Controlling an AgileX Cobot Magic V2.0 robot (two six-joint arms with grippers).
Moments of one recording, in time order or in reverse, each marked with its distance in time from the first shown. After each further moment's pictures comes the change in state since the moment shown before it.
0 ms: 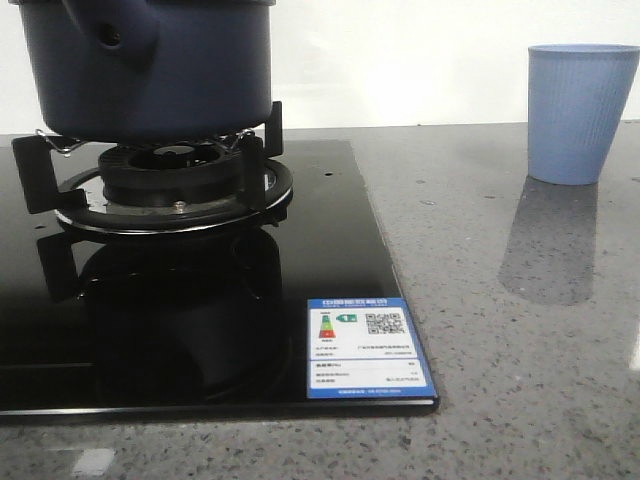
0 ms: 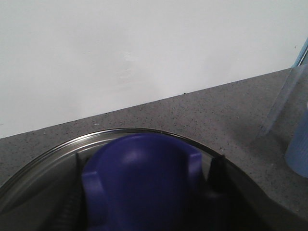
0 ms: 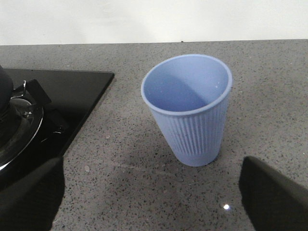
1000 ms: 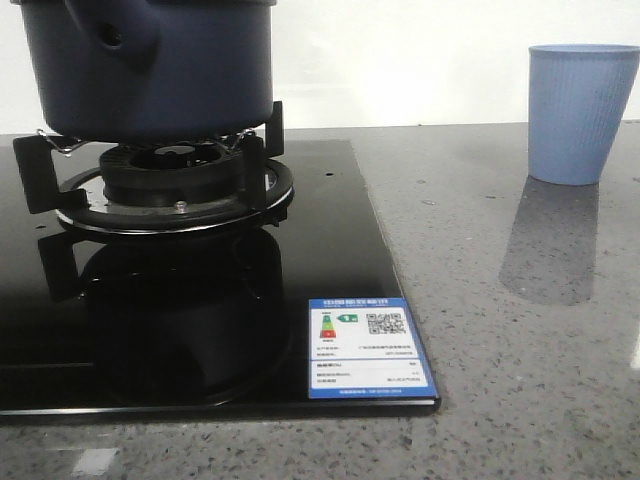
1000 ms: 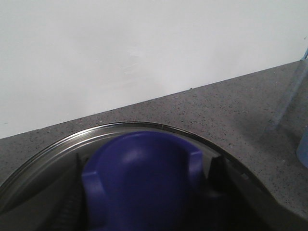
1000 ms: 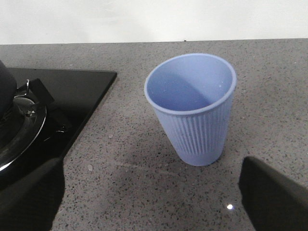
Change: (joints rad) left arm 0.000 0.026 0.000 0.029 -0.017 0.000; right arm 0.000 0.000 0.000 0.000 -0.008 0.002
